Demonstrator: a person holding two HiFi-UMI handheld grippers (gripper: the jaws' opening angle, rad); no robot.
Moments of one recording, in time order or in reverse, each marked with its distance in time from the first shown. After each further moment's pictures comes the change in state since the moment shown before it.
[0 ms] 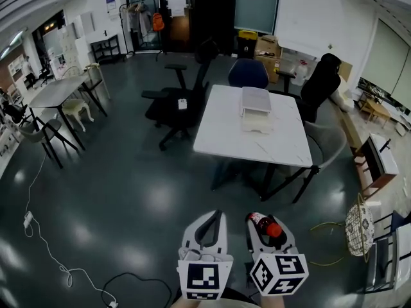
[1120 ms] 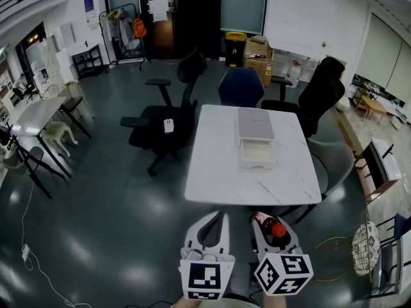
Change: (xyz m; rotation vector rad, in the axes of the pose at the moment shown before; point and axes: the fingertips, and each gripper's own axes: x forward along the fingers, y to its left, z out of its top) left arm 0.245 0.099 0.033 0.010 0.002 -0.102; right arm 0.230 -0.058 0.097 0.063 -0.038 -0.085
